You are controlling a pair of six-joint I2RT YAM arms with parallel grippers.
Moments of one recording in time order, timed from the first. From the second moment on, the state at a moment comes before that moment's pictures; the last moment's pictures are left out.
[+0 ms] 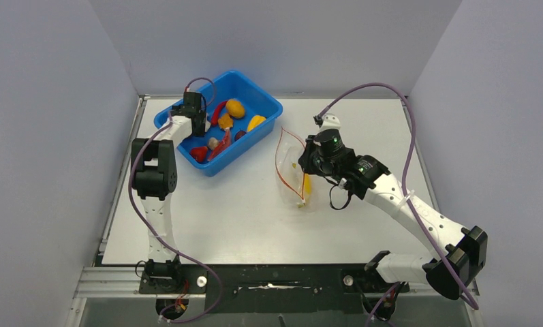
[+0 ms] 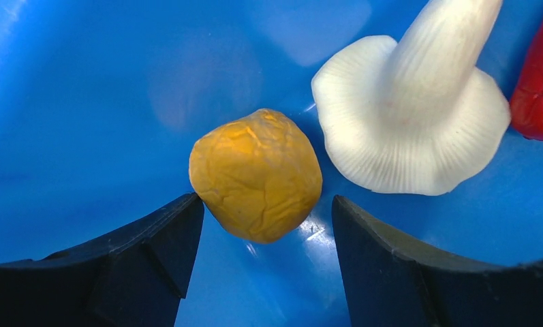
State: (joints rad) left arm -0.10 2.22 1.71 -0.37 -0.46 0.04; right arm 0.69 1.24 1.16 -0.55 0.21 0.54
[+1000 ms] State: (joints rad) left arm -0.14 2.05 1.61 -0.34 -0.45 0.01; right arm 0.69 1.20 1.12 -0.55 0.19 0.59
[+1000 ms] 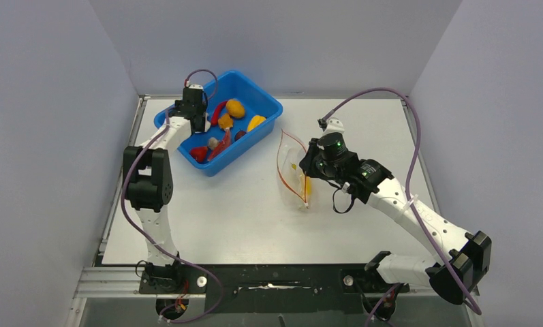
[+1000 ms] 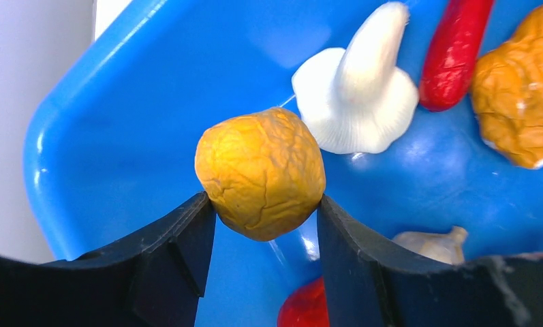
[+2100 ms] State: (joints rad) left arm -0.19 1.35 1.12 -0.35 0.13 -0.27; right arm 0.69 1.20 1.09 -0.50 0.06 0.74
